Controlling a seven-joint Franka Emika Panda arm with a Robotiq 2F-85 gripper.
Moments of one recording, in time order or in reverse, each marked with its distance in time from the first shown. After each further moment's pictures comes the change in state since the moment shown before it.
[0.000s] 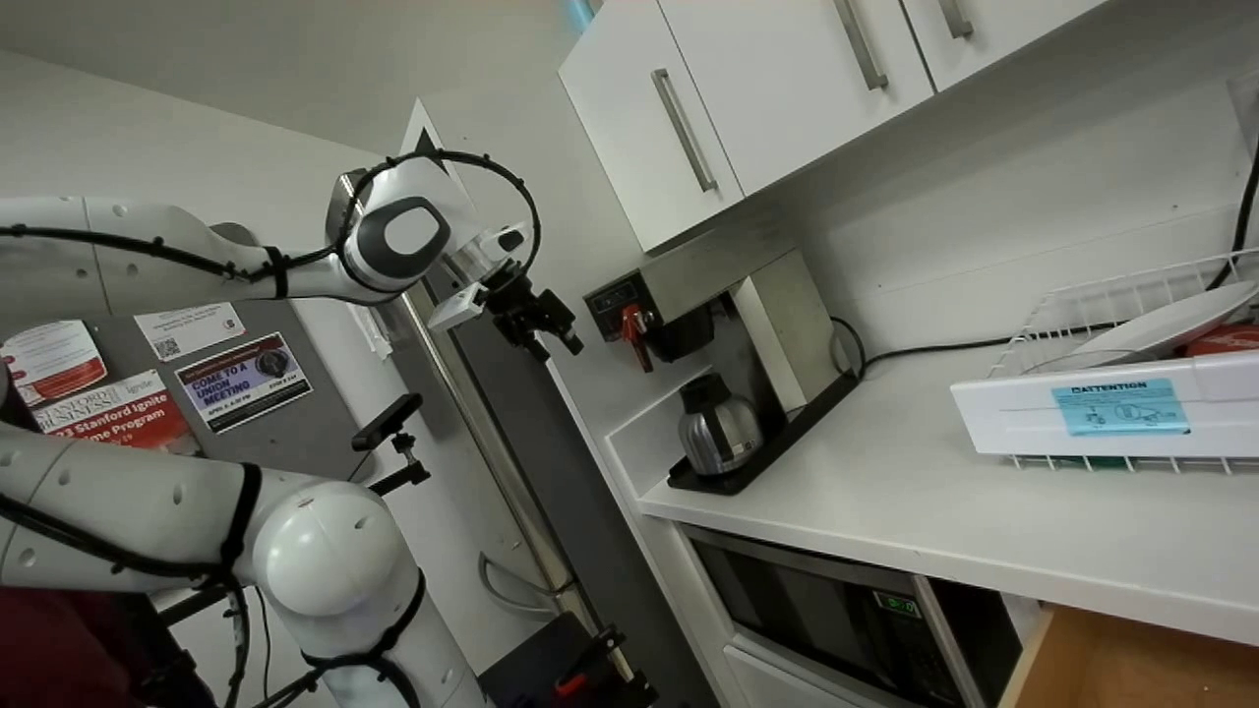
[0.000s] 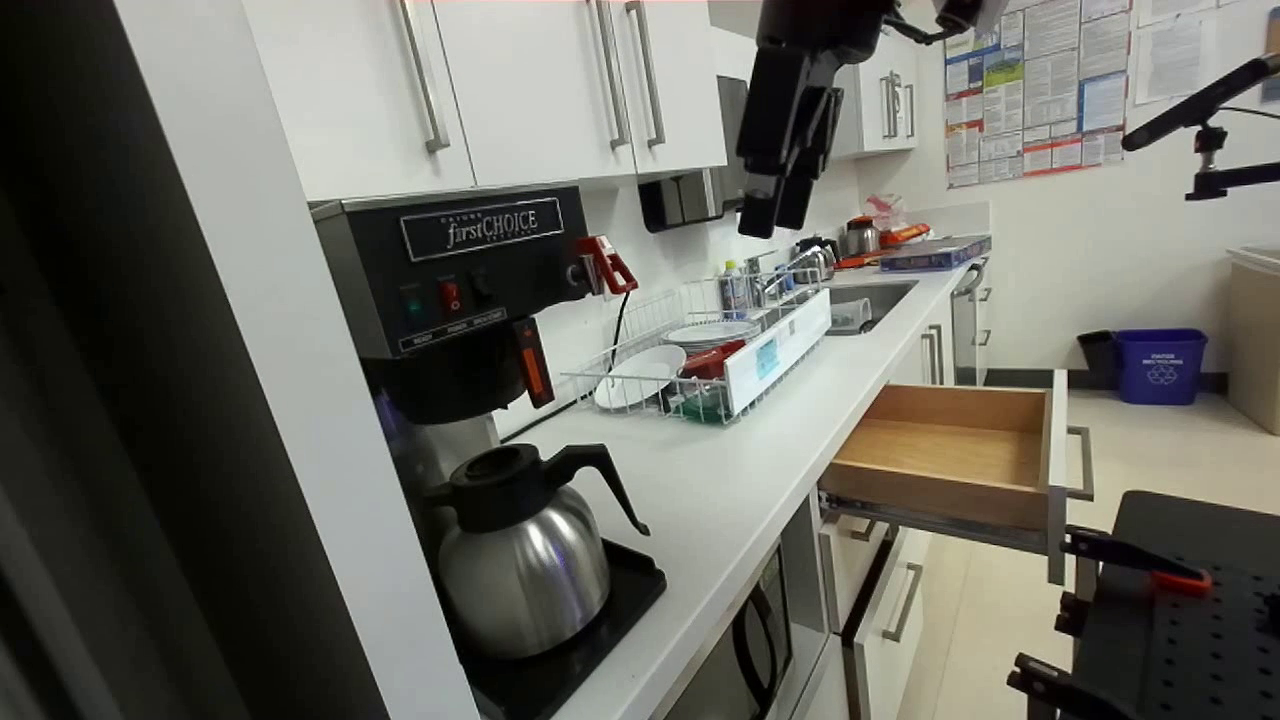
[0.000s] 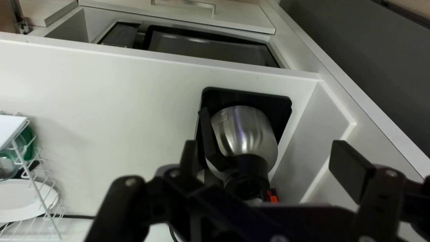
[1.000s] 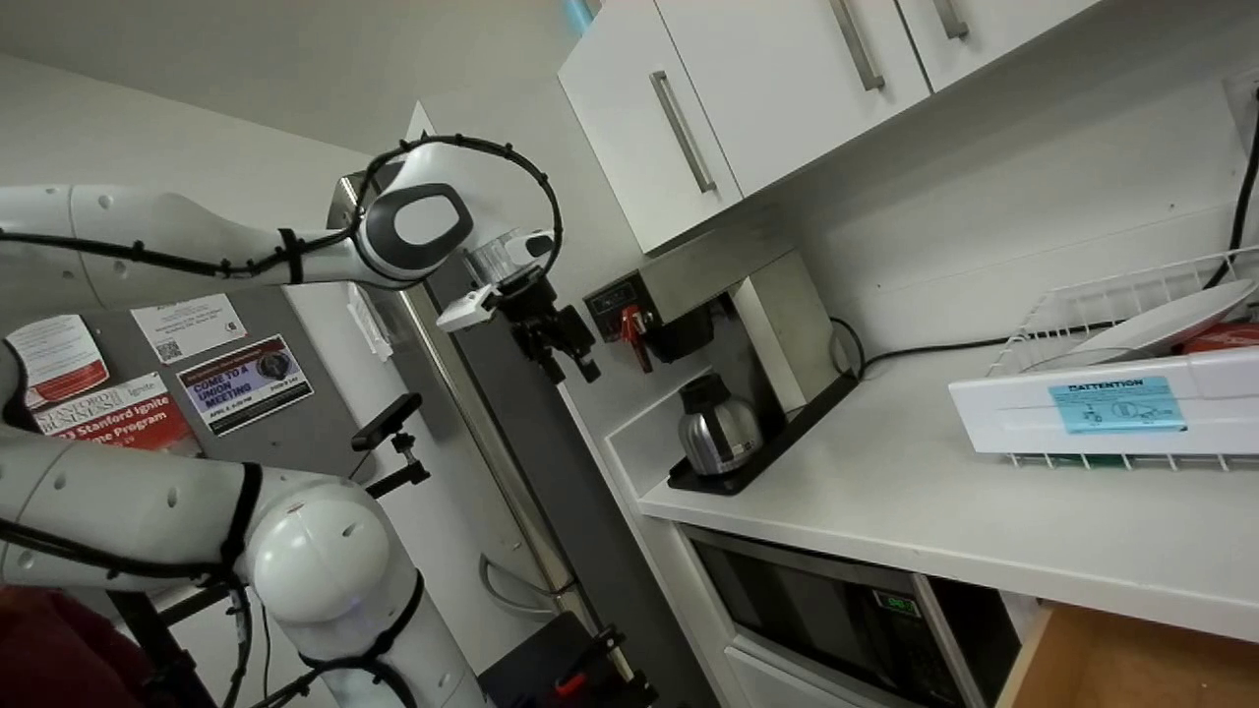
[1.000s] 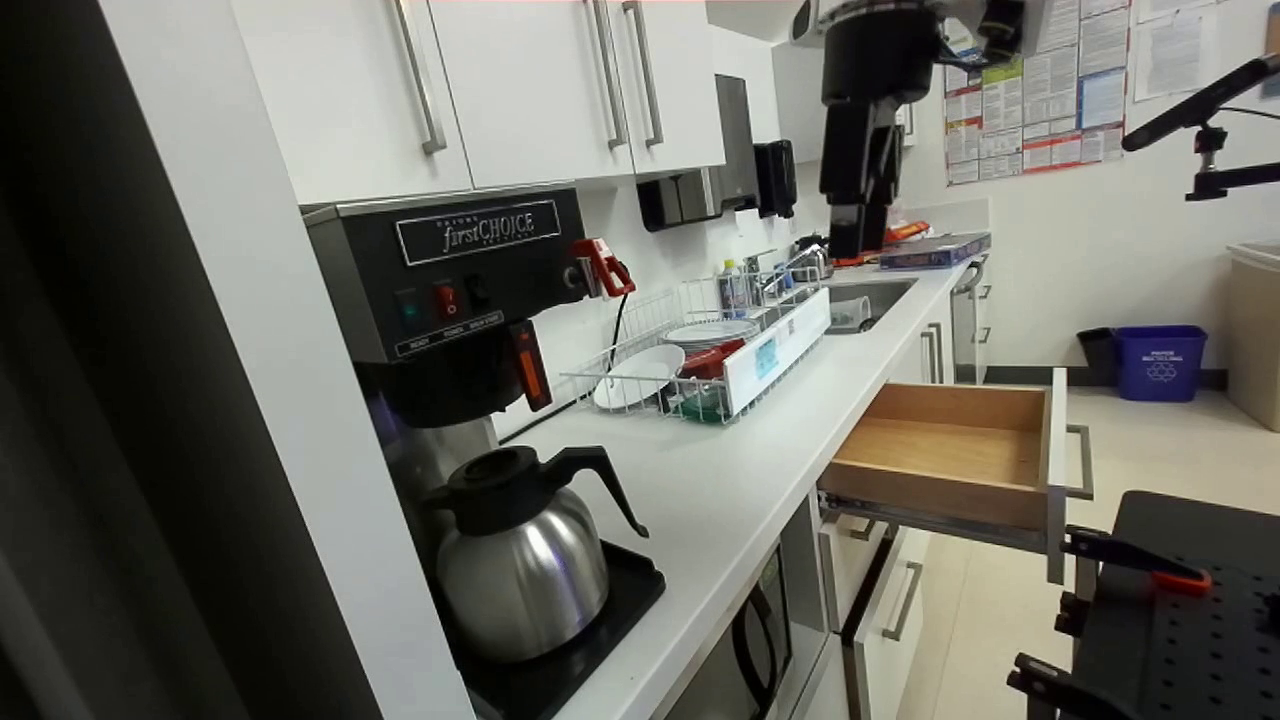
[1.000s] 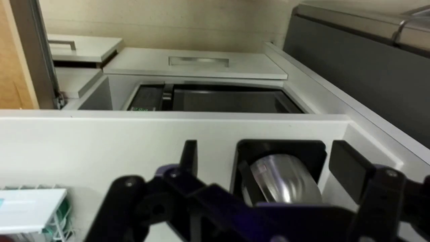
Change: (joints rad) arm -0.072 -0.012 -0.142 -0.029 -0.050 -0.170 -0.068
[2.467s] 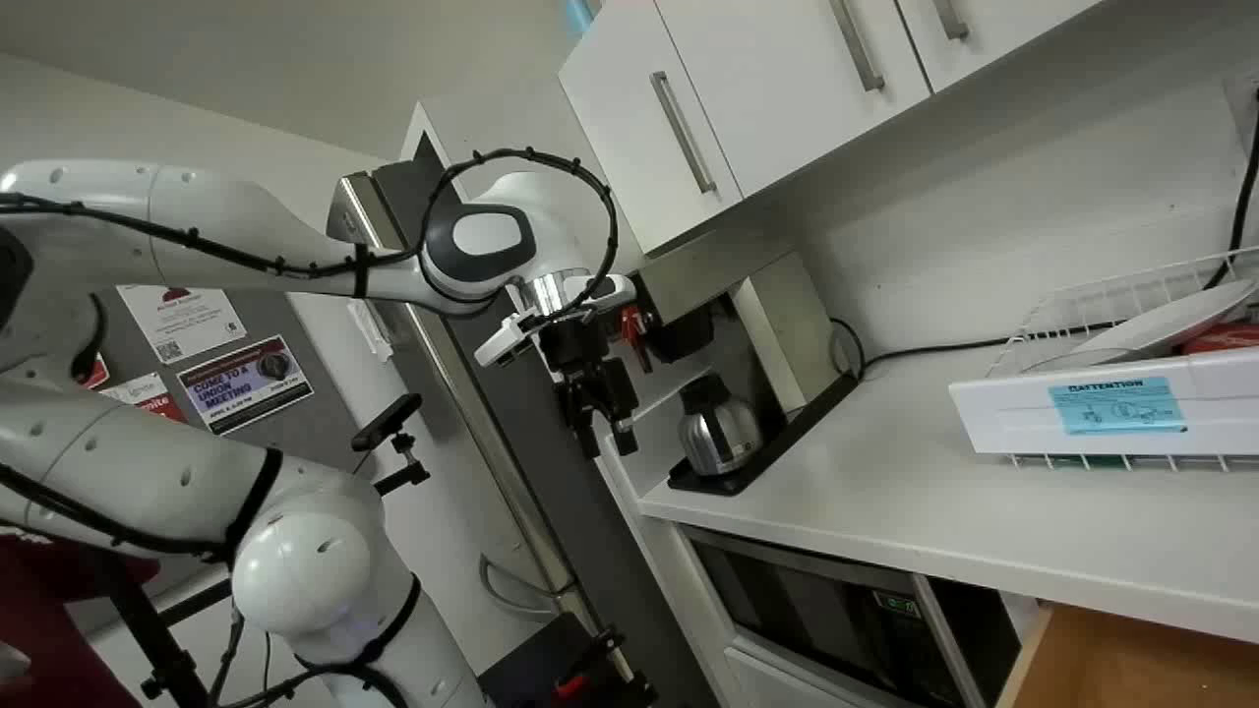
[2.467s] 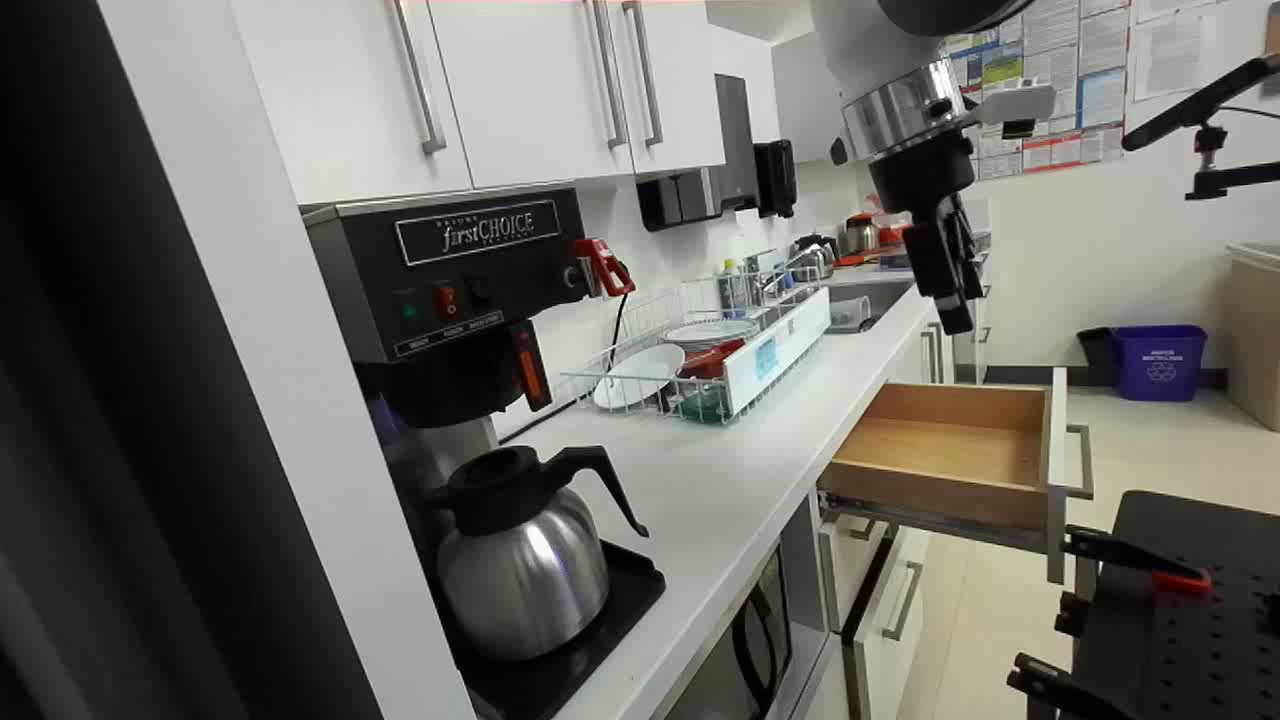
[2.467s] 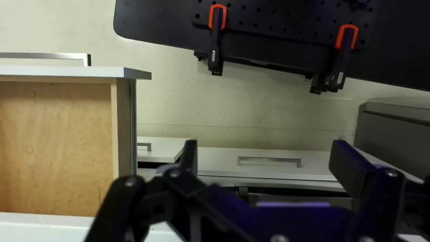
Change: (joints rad) arm -0.156 0.189 -0.055 -0.026 -0.273 -0.140 -0.046
